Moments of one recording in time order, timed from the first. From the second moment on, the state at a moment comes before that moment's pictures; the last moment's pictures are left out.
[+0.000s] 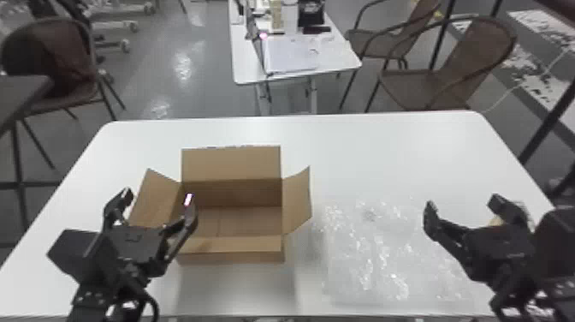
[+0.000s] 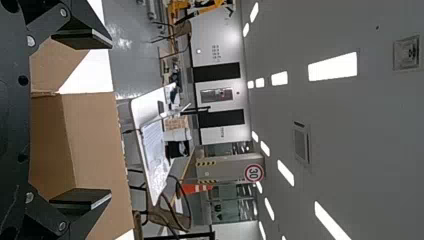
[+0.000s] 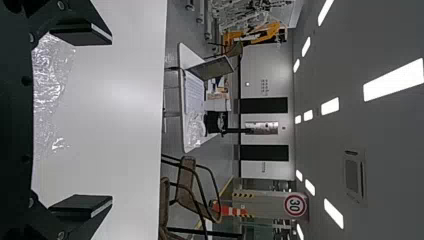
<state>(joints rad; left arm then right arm) 0.51 0.00 0.14 -2.09 -0.04 -0.11 -0.14 0.45 -0.08 -0.01 -2.15 -0.07 0.19 0.14</state>
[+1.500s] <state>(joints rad) 0.51 0.00 0.15 -2.06 0.00 -0.14 -0.14 0.47 -0.06 -0.01 -2.15 -0.07 0.18 0.11</state>
